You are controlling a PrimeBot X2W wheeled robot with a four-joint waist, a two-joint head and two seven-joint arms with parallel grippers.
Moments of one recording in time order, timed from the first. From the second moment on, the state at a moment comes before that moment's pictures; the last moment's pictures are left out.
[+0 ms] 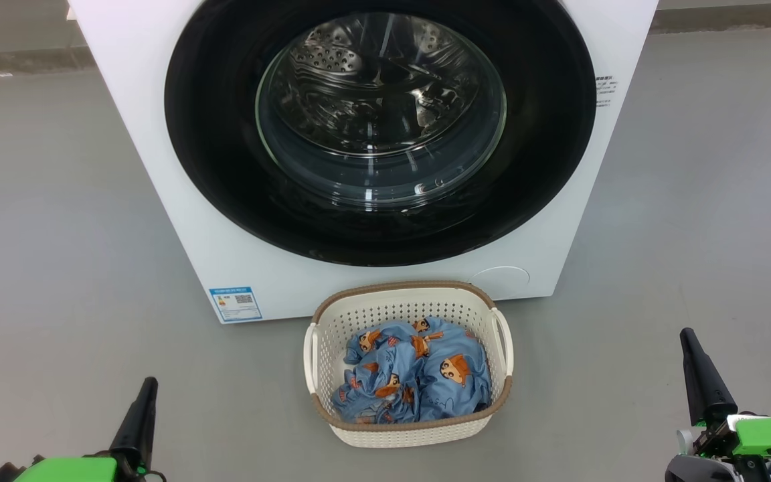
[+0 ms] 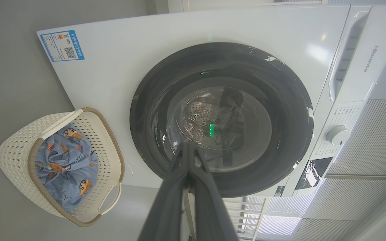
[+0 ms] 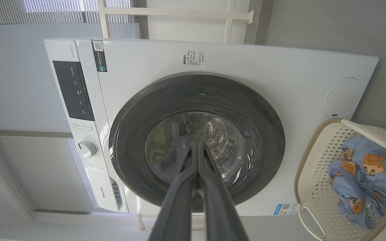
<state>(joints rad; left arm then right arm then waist) -0.07 0.06 0.04 0.27 -1.65 -0.13 0.08 -0.08 -0.06 -0.12 0.28 1.63 0.13 0.10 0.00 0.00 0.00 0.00</state>
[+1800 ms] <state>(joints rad) -0.07 0.05 0.05 0.27 -1.64 -0.13 0.08 -0.08 -0.06 -0.12 0.28 1.63 0.13 0.10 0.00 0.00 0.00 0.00</state>
